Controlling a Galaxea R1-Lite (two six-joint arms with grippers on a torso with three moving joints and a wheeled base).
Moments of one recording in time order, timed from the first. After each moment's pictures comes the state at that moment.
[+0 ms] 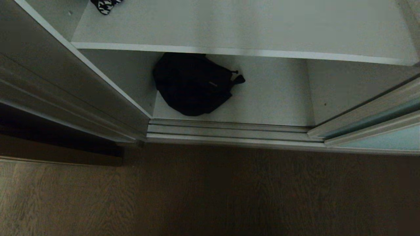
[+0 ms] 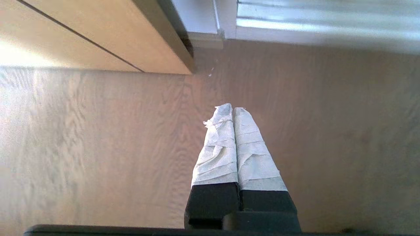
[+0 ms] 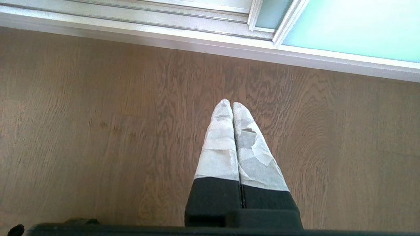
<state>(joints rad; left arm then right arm) -0.01 0.21 -0.28 0.13 0.08 0.04 0.01 0.00 0.00 -0.01 0.00 0.00</state>
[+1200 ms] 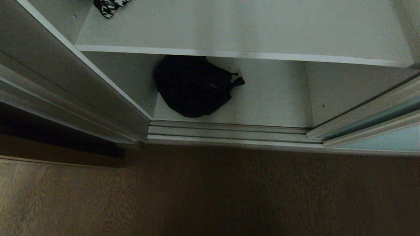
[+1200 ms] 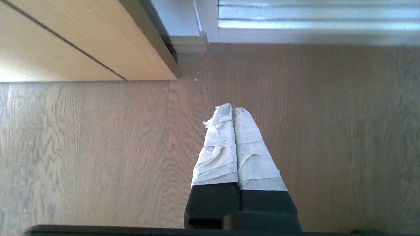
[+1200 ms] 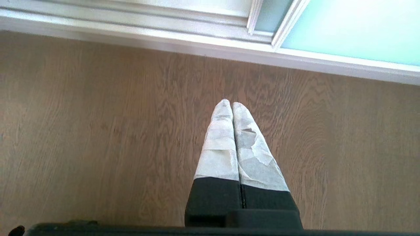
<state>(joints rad) 0.00 0.00 0.00 0.00 -0.01 0.07 0.01 0.00 0.00 -0.01 0.00 0.00</state>
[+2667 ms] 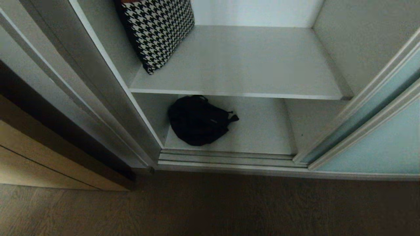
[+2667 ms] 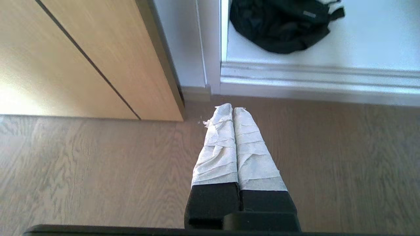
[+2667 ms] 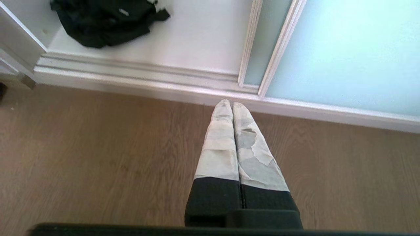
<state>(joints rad) 0.00 0.00 0.00 0.00 0.00 0.03 0.01 0.00 0.00 -0.01 0.00 0.00</state>
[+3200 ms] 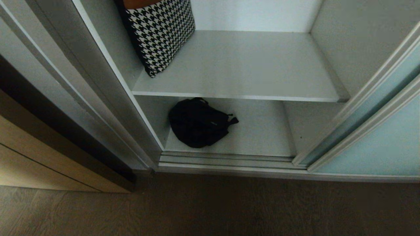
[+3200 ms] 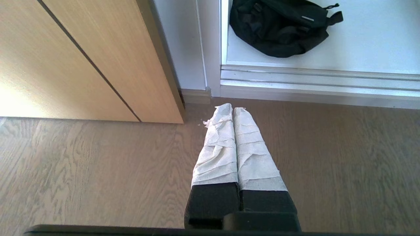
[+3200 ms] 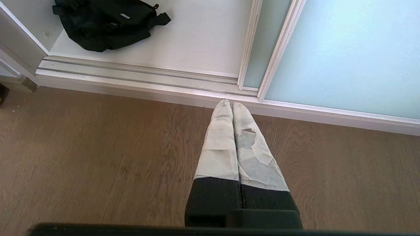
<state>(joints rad) 0.00 0.00 0.00 0.00 0.00 0.03 0.01 0.00 0.00 -0.01 0.00 0.00</state>
